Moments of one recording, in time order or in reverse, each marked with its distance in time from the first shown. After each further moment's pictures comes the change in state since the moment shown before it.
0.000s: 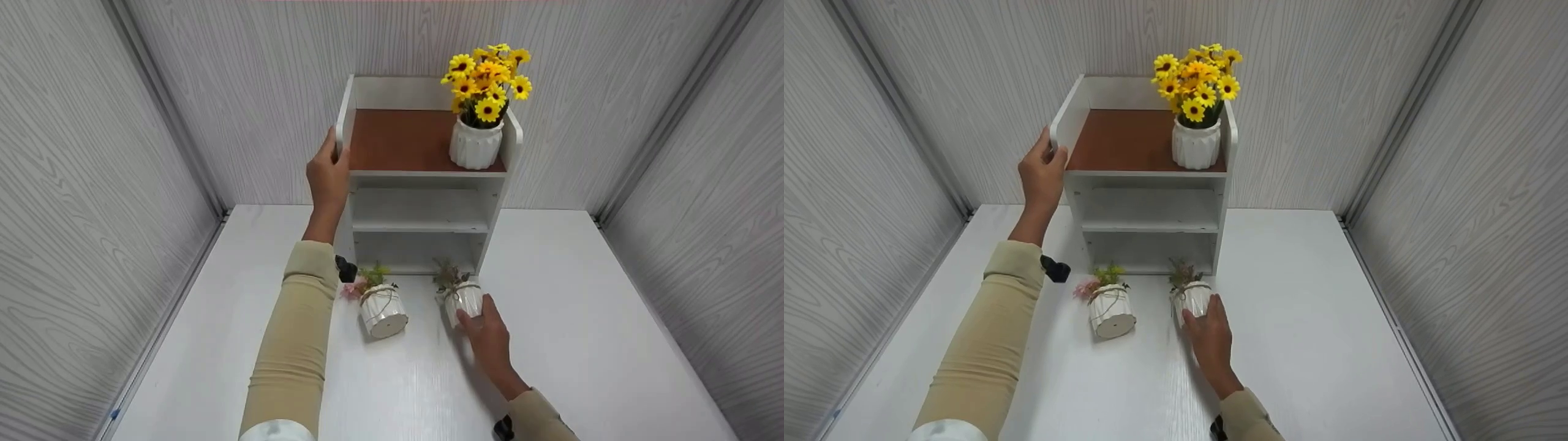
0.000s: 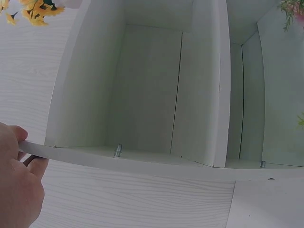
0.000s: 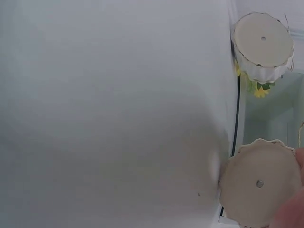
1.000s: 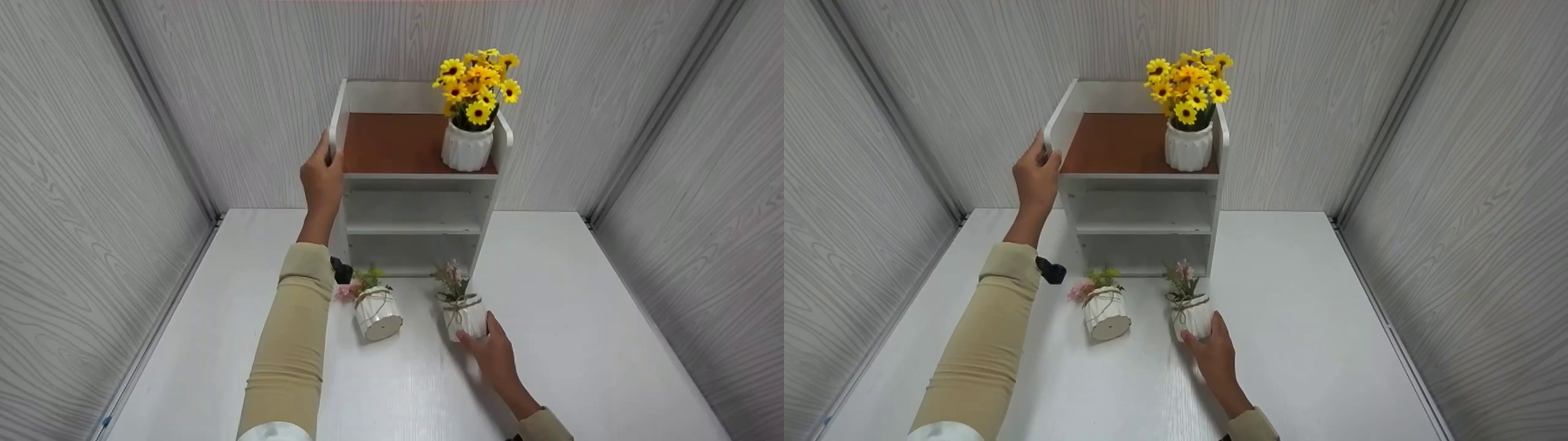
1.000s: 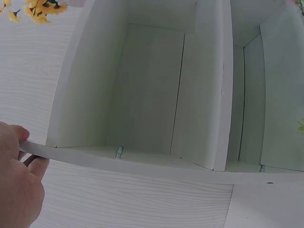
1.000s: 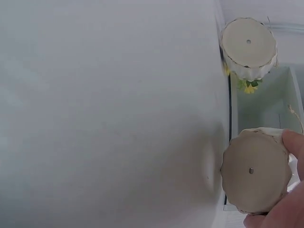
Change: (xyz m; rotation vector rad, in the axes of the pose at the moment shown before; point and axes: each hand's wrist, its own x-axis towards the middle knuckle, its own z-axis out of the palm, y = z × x) left_hand -0.001 0.006 -0.001 -0.010 -0.016 -0.052; right_hand -0.023 0.011 -0.020 0.080 -0.098 0.135
